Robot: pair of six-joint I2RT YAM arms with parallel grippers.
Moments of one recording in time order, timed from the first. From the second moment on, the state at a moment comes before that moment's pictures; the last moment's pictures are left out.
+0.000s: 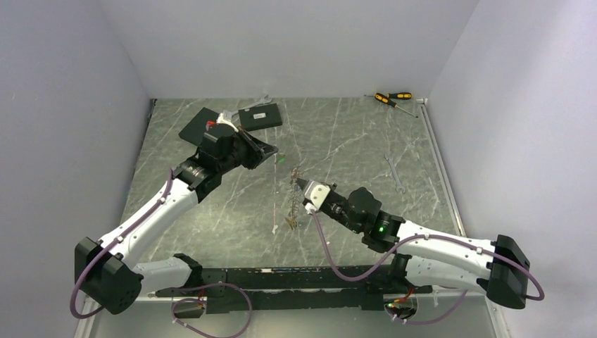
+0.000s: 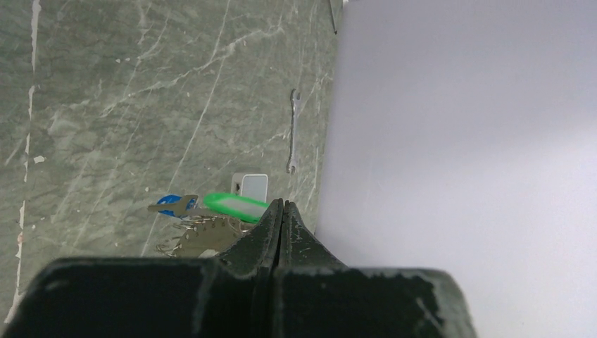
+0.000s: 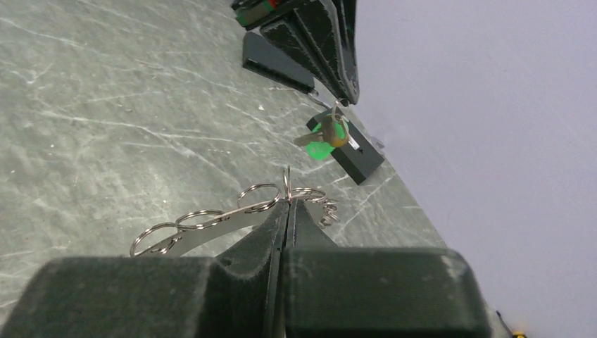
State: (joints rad) left arm -0.54 1.18 1.02 -0.23 0.09 -1.21; right arm 1.08 0.95 0.55 0.42 0.13 -0.56
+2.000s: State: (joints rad) left arm -0.63 1.08 0.90 -0.13 0.05 -1.27; right arm 1.08 1.18 0.70 0.42 0.23 -0.29
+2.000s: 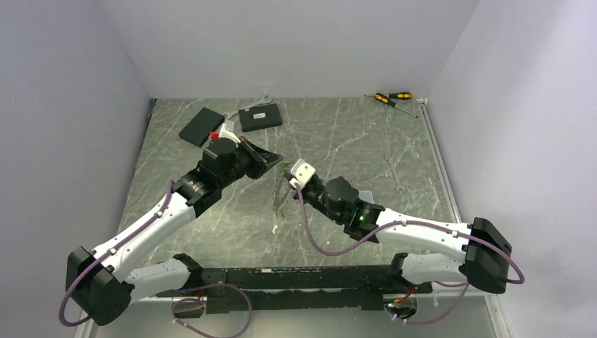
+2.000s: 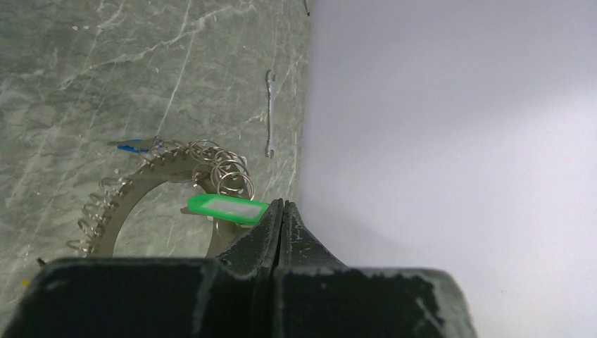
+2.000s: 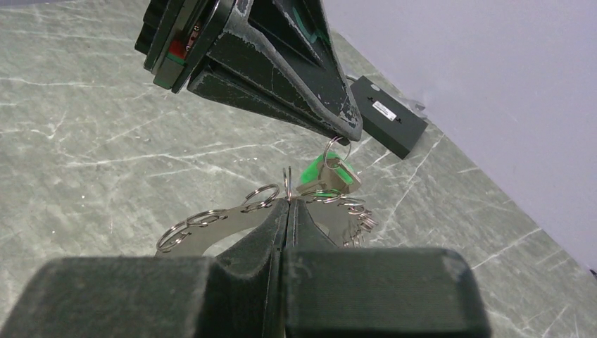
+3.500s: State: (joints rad) left arm -0.63 1.26 1.03 -0.51 -0.08 -0.53; right arm 1.08 0.82 0.62 0.20 0.36 -0.27
